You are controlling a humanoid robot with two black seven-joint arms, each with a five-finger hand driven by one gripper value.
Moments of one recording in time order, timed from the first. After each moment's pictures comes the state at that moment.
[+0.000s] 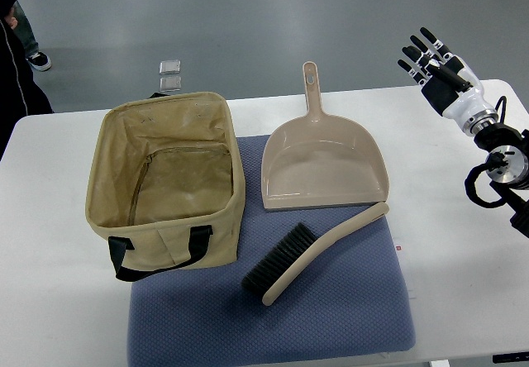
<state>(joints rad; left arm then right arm) 0.00 0.00 -0.11 -0.13 -0.06 -0.04 0.10 0.74 -0.34 0.74 0.61 0.04 0.37 0.33</state>
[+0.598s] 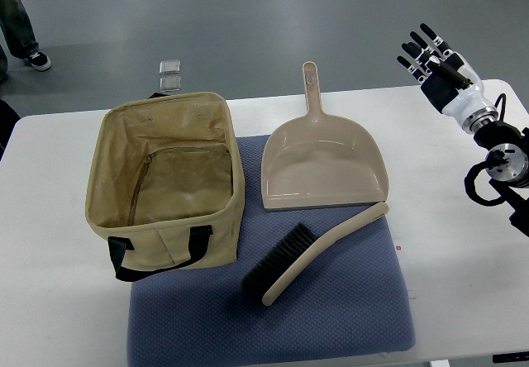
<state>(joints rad) 0.00 0.00 -0.11 -0.12 -0.06 -0.04 0.10 0.74 -0.34 0.75 0.62 0.03 0.38 0.33</state>
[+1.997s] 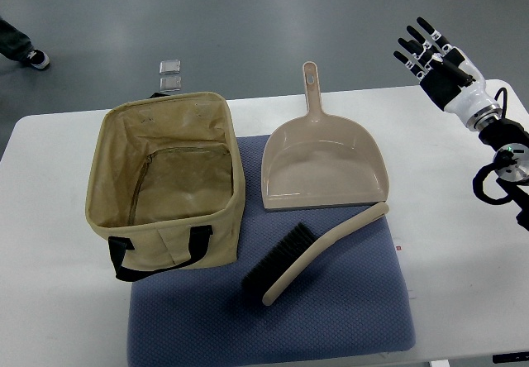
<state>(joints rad) 0.00 0.00 -0.11 -0.12 -0.06 -0.04 0.10 0.74 -0.36 0.75 0.62 0.02 0.48 0.33</state>
